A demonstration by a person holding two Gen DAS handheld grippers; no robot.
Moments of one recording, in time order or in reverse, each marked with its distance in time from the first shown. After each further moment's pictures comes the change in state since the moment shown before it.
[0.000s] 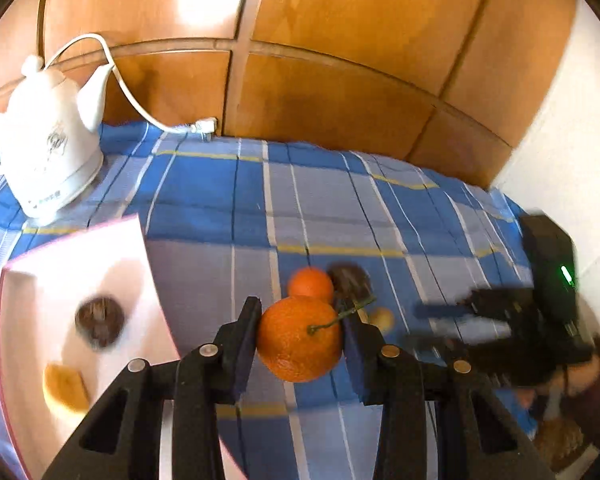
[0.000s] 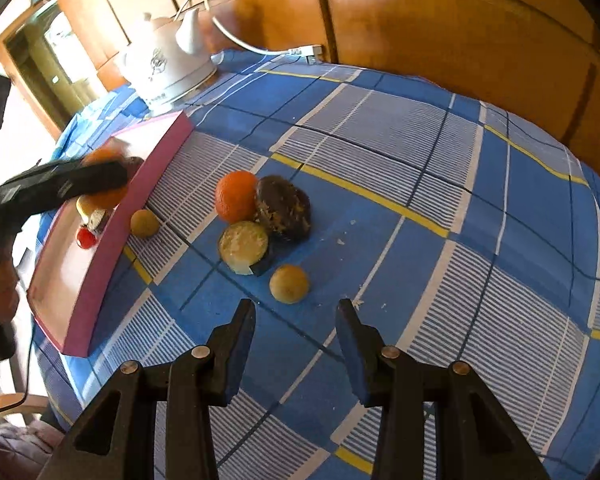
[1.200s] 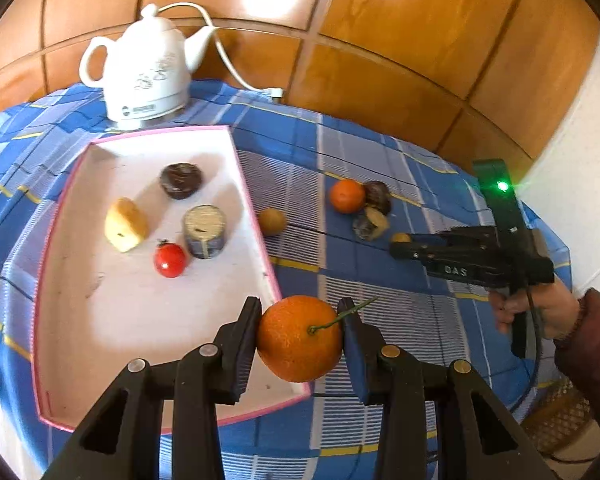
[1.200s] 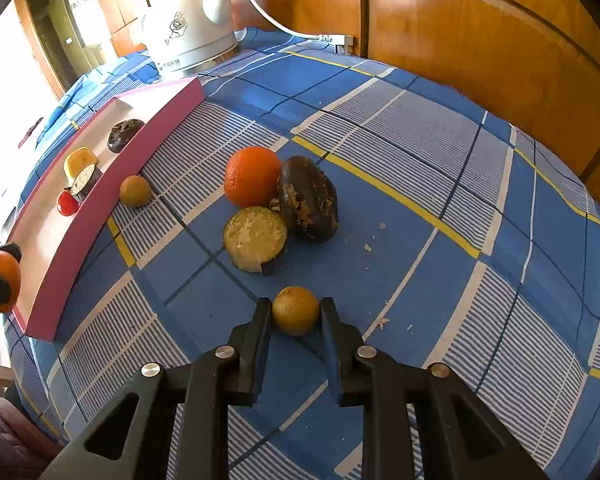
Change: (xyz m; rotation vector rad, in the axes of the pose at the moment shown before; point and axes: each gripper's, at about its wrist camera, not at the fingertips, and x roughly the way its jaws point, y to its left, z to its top) left arm -0.065 0.013 -0.100 -0.173 -0.031 0.134; right arm 0.027 0.015 0.000 -0.128 0.031 -0.050
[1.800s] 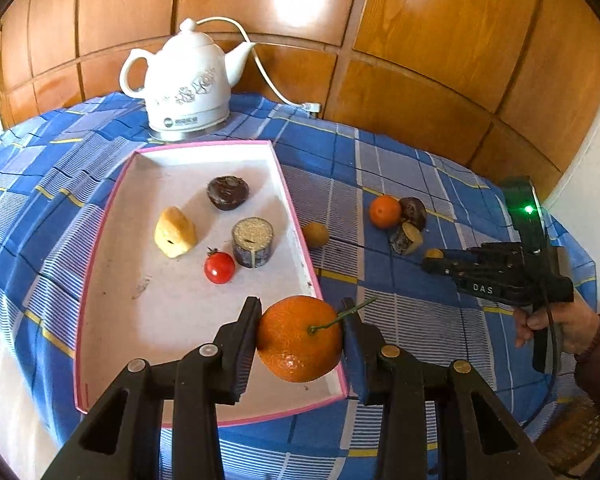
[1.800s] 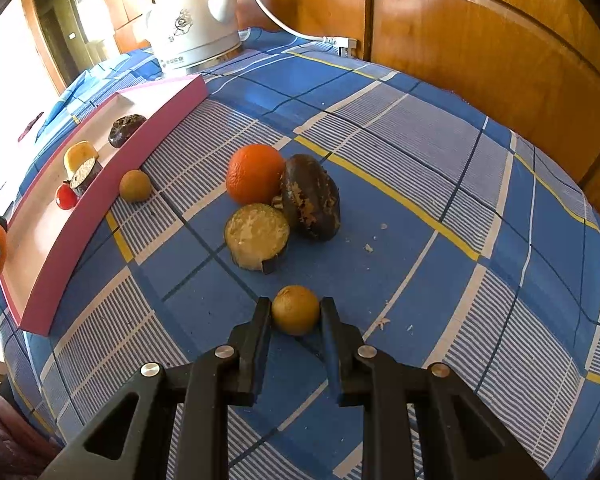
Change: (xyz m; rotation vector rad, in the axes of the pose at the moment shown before) left arm -0.014 0.007 0.000 -0.021 -0.049 0.127; right arm 0.001 0.003 -0.002 -0.016 -0.010 -0.014
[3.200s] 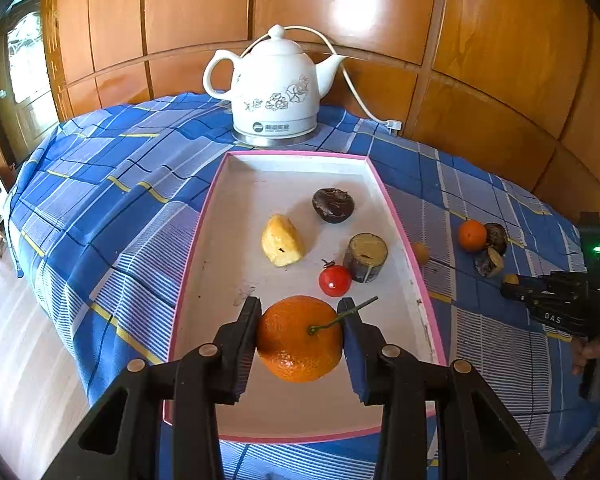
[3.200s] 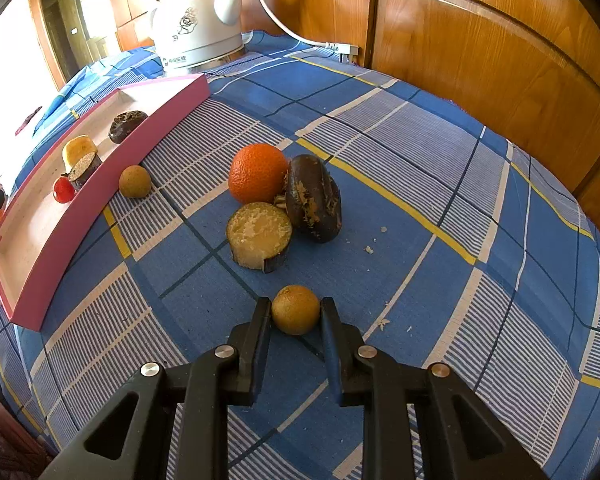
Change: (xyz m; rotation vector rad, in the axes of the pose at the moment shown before) left arm -0.004 0.054 -0.001 -0.081 -0.043 0.206; right arm 0.000 0.005 -0.003 -0.019 -0.021 -0.036
